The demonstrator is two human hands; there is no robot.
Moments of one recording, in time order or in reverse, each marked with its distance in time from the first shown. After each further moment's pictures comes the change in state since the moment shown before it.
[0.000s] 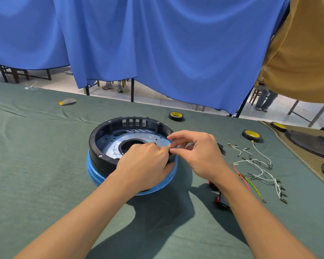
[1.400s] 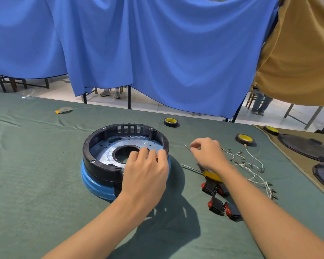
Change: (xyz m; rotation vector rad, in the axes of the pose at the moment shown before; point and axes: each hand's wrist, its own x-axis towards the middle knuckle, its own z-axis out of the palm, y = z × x) left_hand -0.012 0.040 -0.010 0.182 0.169 -0.176; right_hand 0.031 0.085 -0.021 -0.423 -0.002 0.397
